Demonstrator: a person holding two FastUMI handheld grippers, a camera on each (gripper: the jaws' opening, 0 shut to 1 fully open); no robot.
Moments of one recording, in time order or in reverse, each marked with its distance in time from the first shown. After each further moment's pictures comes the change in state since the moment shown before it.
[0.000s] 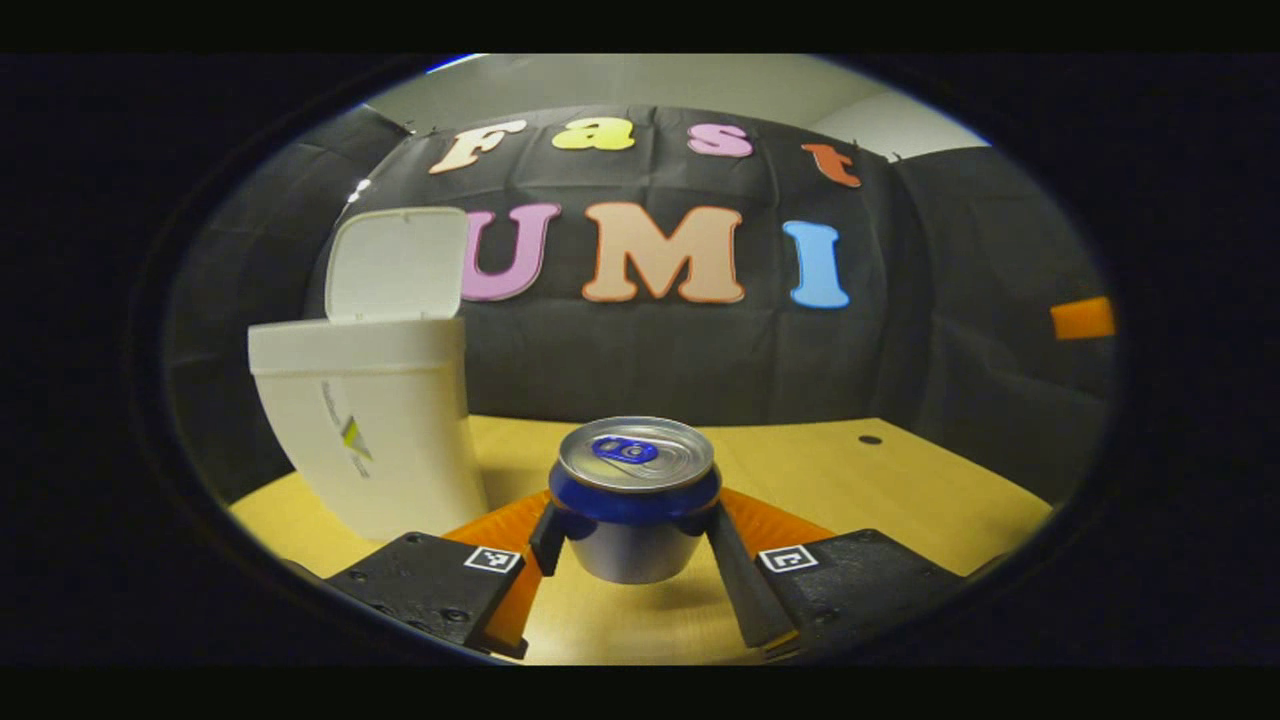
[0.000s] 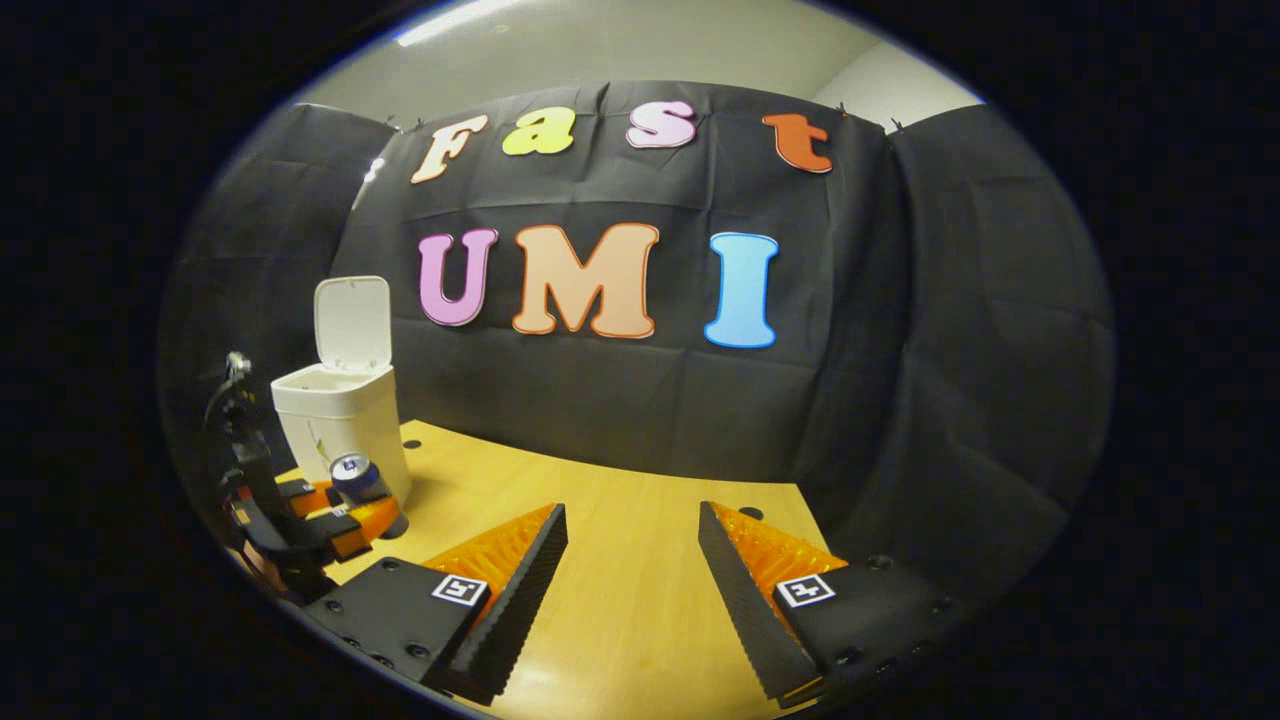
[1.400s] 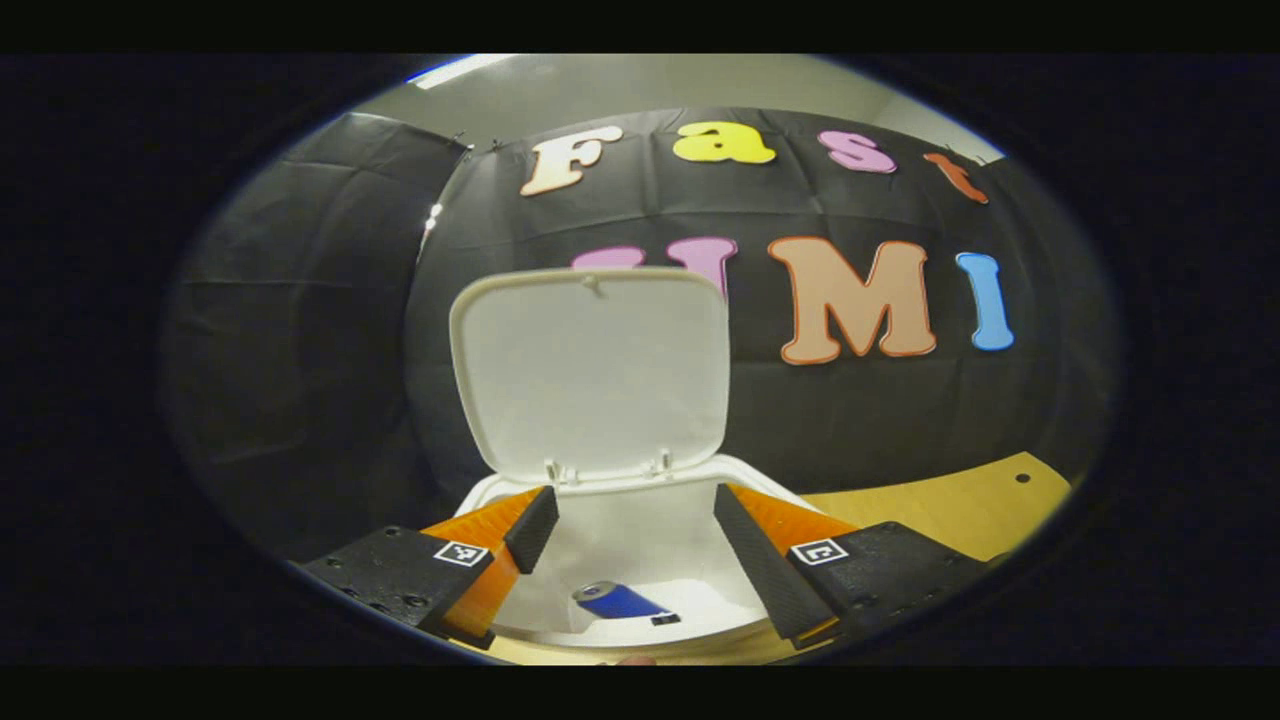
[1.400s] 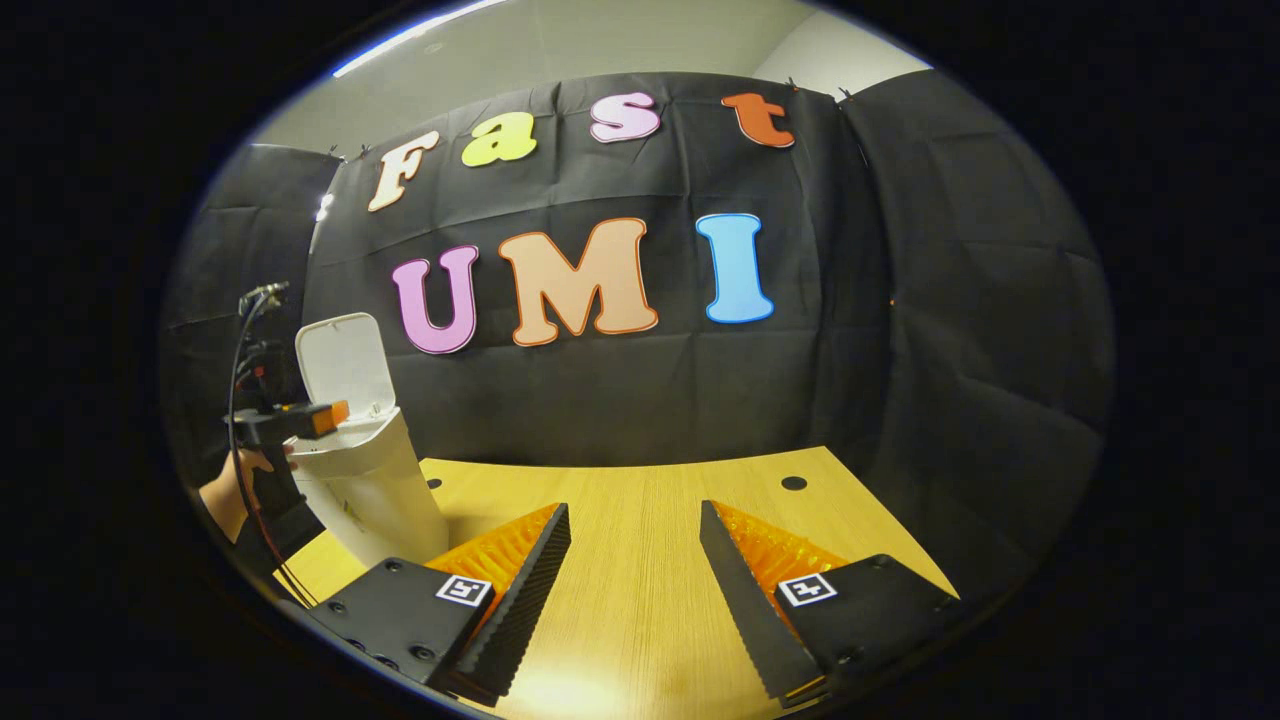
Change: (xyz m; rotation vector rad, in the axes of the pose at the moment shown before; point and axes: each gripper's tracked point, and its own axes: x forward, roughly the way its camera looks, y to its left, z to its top) left arm 0.070 0.238 0.150 0.102 -0.100 0.290; right arm 0.006 0.068 -0.001 0.178 0.035 -0.055
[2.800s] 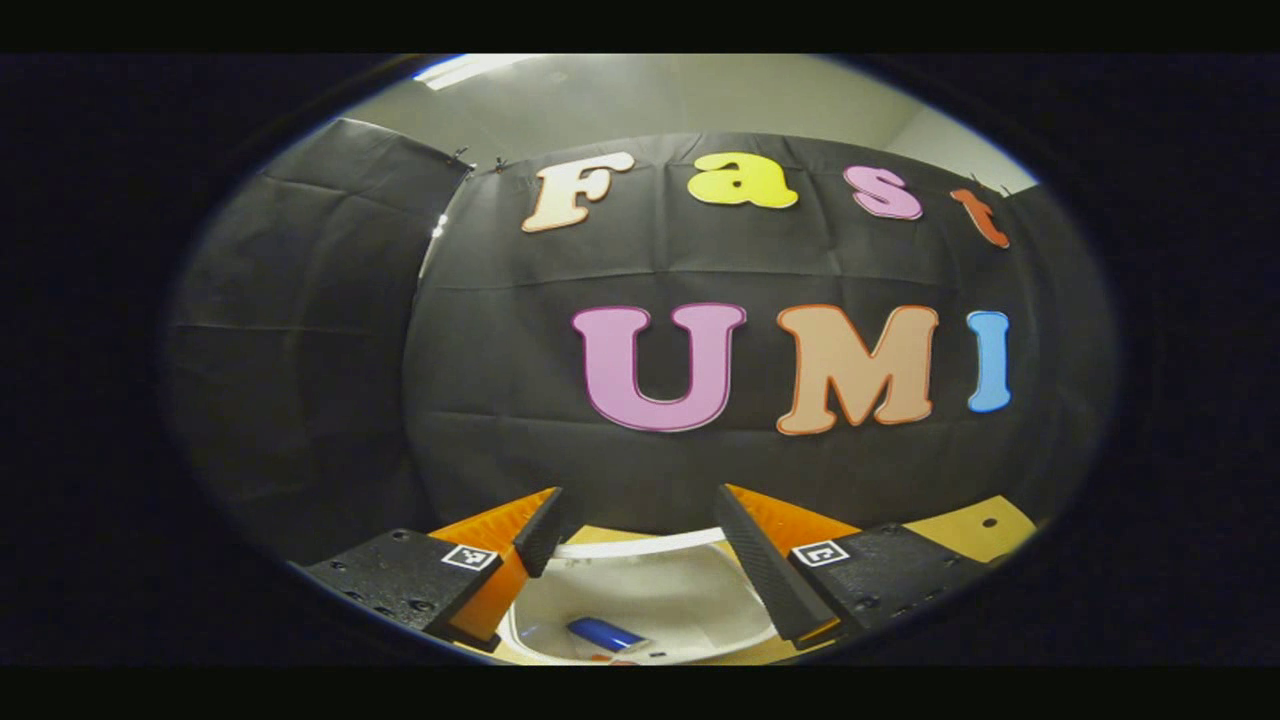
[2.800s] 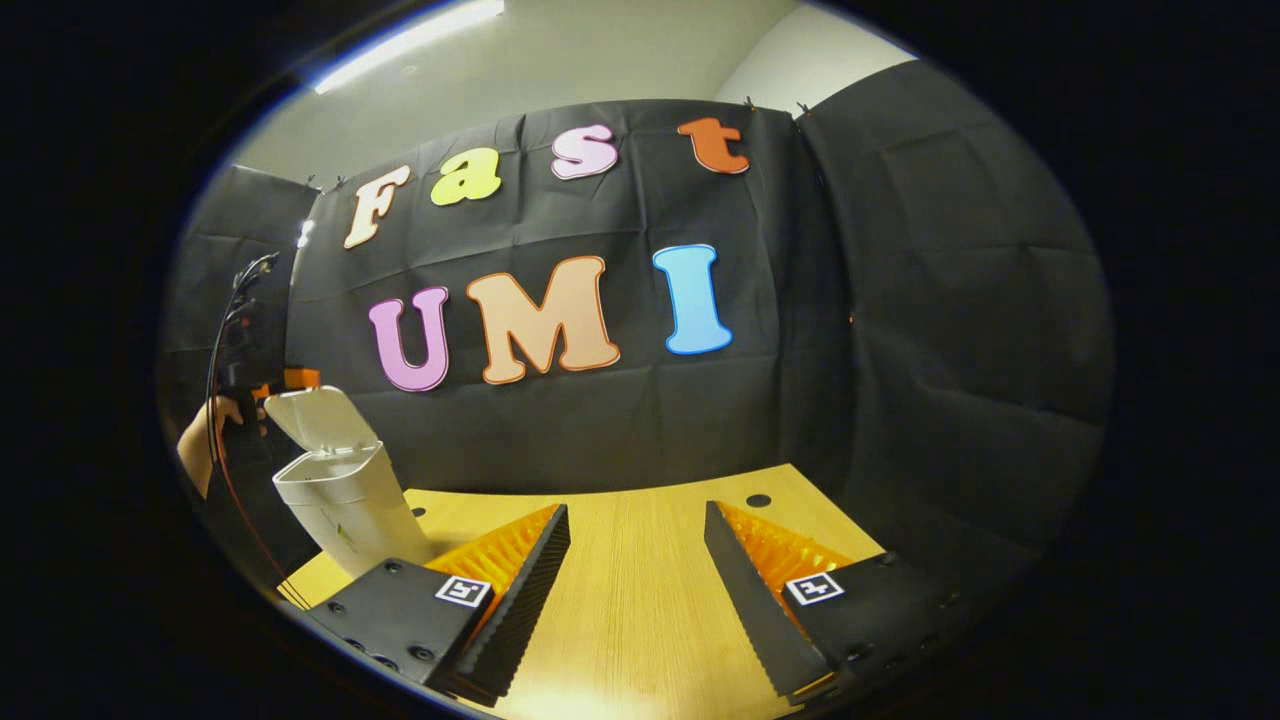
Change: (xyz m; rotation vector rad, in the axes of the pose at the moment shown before) left arm -0.004 0.005 0.052 -0.064 0.042 -0.009; right arm -0.028 -0.043 0.010 0.061 -0.066 -0.053
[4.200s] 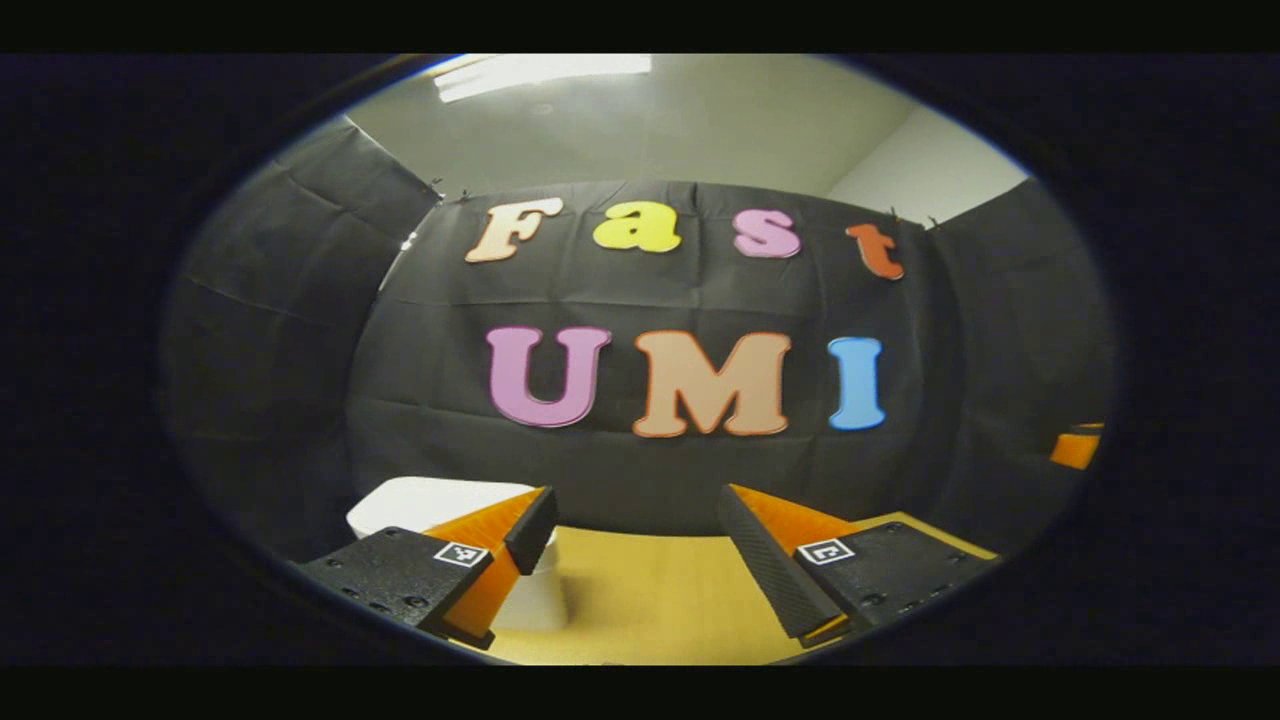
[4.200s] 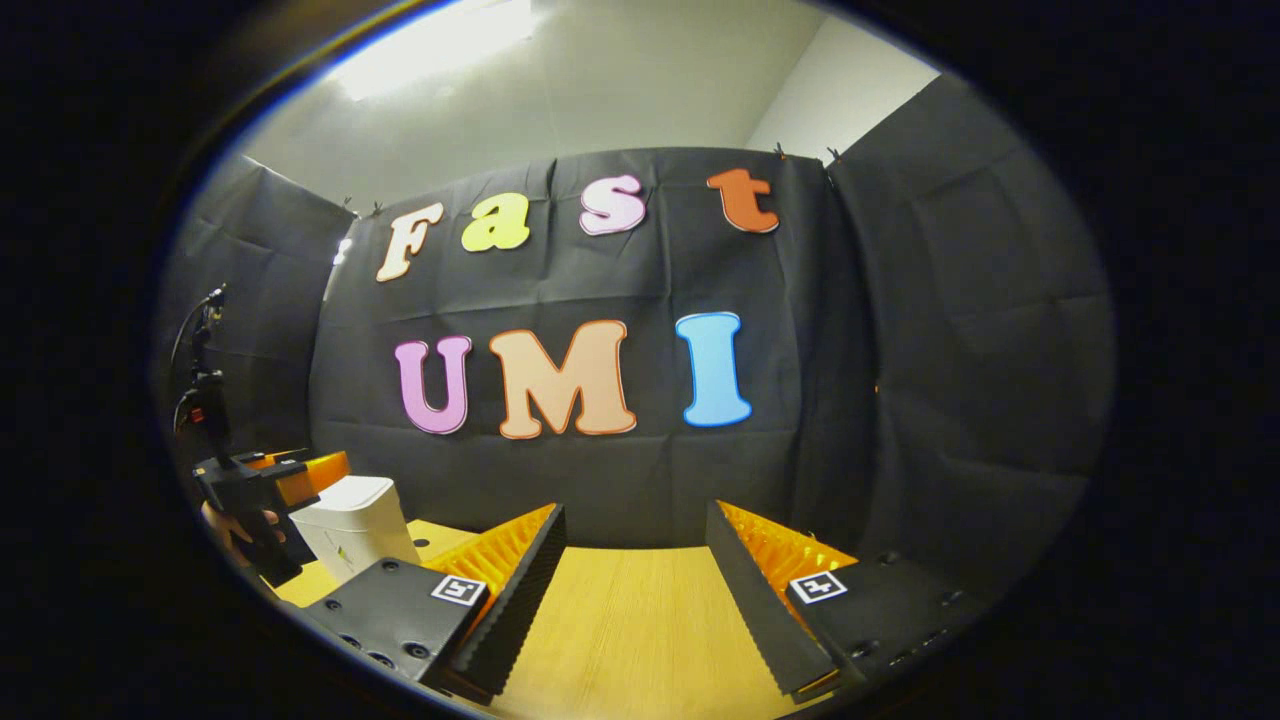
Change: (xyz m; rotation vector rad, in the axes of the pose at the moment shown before) left arm -0.148 -0.184 -0.001 -0.088 -0.207 -0.208; right arm -0.003 -0.020 0.092 -0.078 -0.219 0.087
